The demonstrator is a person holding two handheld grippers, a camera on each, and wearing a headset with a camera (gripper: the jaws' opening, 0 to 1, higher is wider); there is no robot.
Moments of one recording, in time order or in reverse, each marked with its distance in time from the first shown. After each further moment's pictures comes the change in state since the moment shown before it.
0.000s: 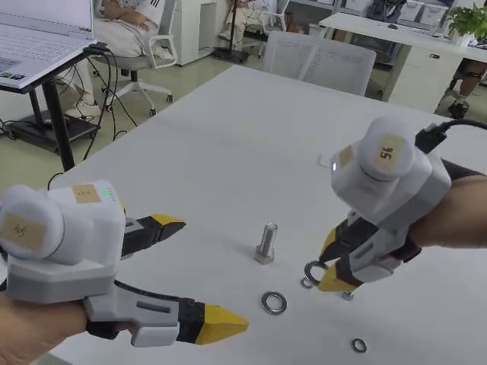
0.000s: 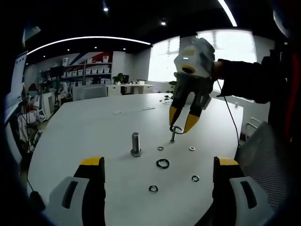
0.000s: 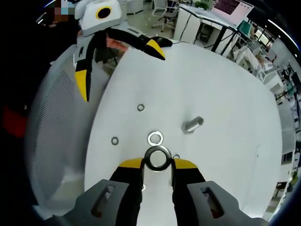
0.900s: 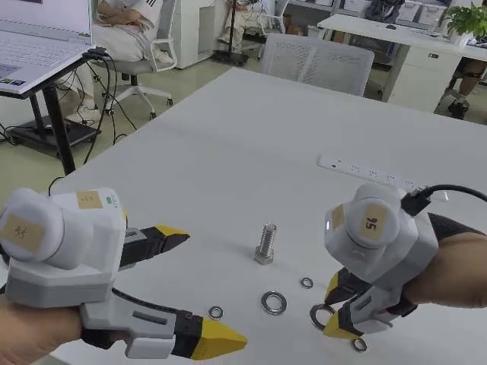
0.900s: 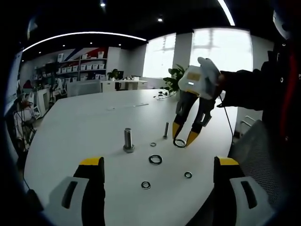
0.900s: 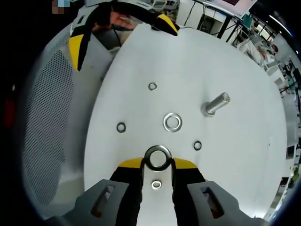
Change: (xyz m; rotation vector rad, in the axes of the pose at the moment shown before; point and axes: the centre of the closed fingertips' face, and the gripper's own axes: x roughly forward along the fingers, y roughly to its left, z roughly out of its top) left arm 0.000 -0.014 -0.006 -0.011 0.036 -0.057; right arm 0.038 0.037 -0.039 0.022 0.060 0.009
